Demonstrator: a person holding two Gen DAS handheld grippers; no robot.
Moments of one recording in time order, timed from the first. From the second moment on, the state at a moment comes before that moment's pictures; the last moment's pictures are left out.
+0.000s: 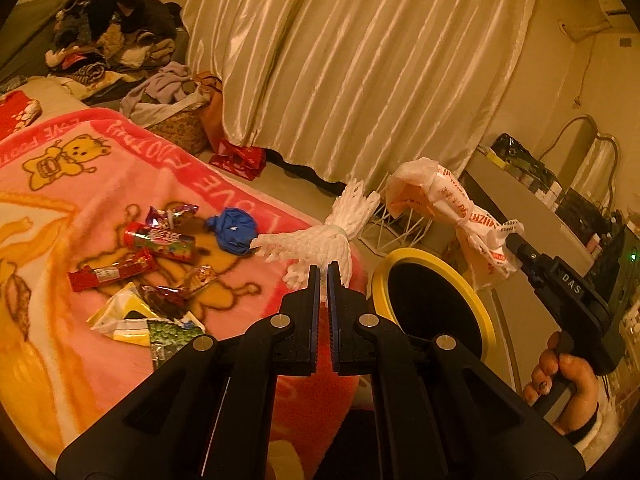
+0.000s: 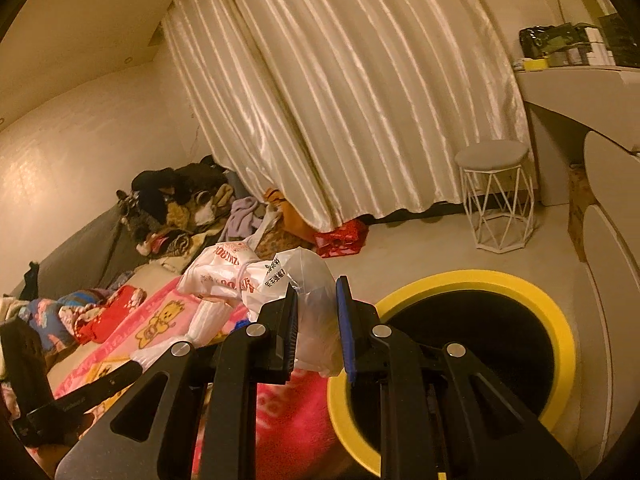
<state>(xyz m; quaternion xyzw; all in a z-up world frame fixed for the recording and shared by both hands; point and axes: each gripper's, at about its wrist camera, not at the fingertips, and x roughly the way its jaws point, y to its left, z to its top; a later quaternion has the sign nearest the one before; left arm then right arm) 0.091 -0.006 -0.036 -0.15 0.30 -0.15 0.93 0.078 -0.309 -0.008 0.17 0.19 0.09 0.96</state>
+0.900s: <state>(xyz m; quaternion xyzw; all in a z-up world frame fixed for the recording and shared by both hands) 0.091 -0.064 -0.045 -0.10 0.32 -0.20 0.92 0.080 -0.371 -0.034 0.20 0.20 -0.02 0.96</state>
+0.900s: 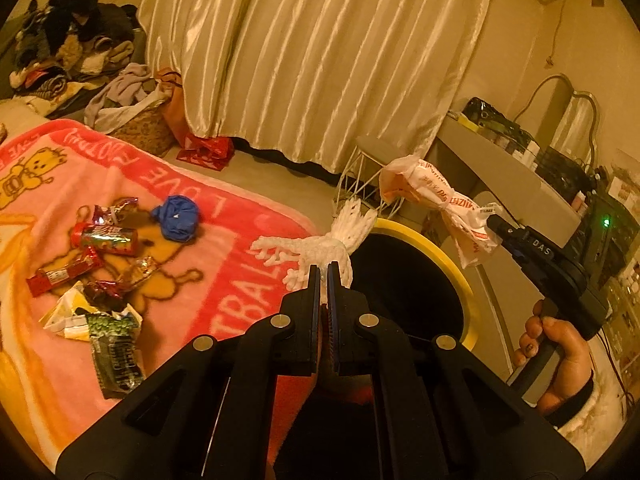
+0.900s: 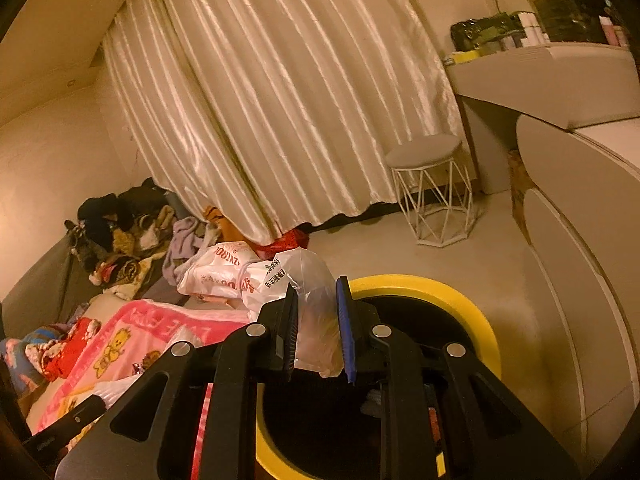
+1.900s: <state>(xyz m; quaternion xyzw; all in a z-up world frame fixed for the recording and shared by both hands) 0.110 -0.146 -0.032 -0.05 0.30 -0.27 0.91 0.084 -0.400 -0.064 0.22 0.23 -0.09 0.94</state>
